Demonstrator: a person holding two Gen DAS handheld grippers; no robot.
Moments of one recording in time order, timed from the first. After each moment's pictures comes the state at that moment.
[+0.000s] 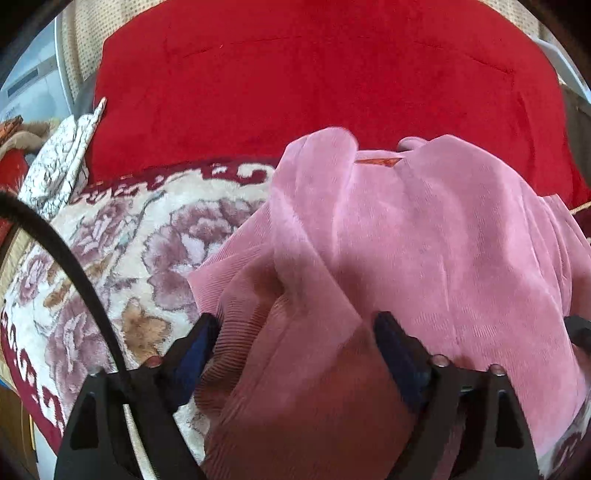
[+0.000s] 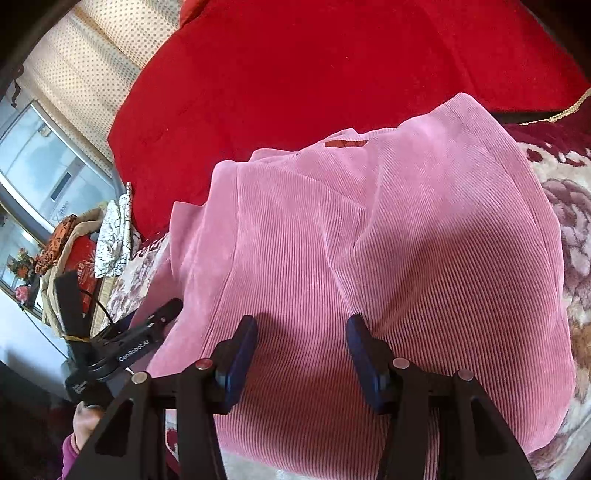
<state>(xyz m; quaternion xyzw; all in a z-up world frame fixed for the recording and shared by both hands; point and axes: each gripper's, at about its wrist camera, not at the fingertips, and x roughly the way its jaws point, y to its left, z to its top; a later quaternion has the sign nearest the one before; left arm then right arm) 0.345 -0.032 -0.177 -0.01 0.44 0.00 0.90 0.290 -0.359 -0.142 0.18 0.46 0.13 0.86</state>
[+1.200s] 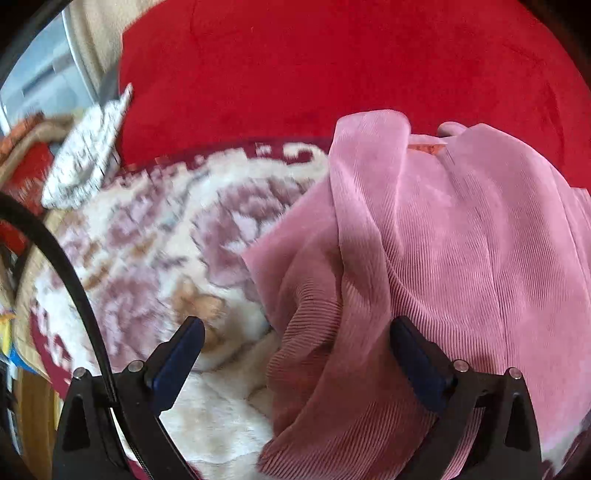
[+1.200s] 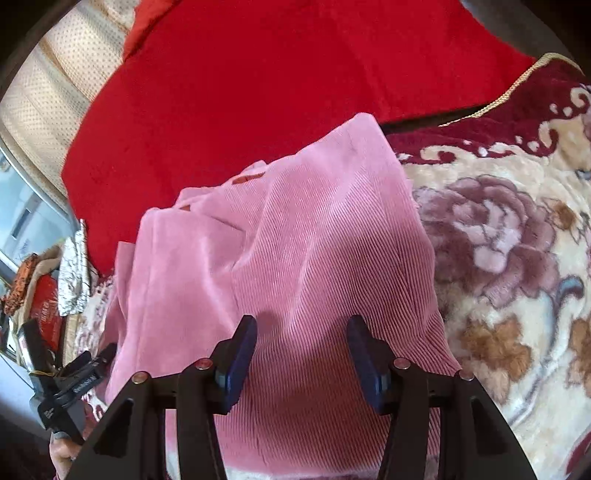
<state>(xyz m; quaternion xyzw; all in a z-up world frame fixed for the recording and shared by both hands) 0.337 -0.010 -0.175 0.00 0.47 0.05 0.88 0.287 -0.402 -0.129 0.18 0.45 0.02 0.88</state>
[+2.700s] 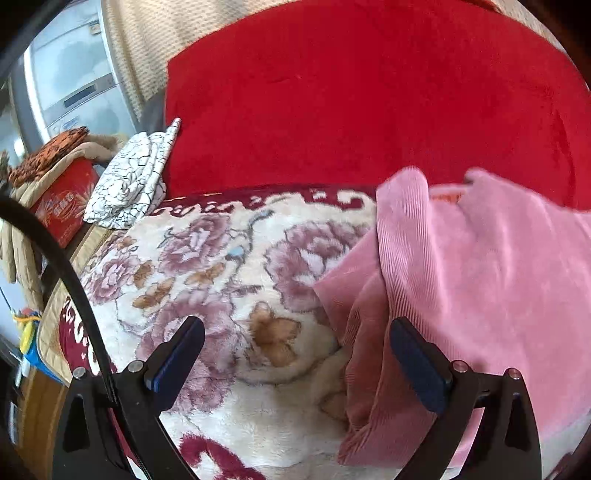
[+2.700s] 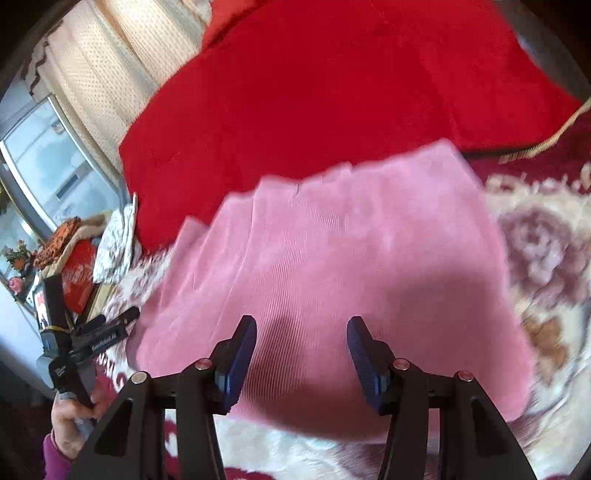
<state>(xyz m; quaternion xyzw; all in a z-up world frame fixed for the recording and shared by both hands) 0.305 0.017 -0.156 0.04 0.39 0.10 0.91 0.249 -0.344 -0.118 0.15 0.41 0.12 0.89</state>
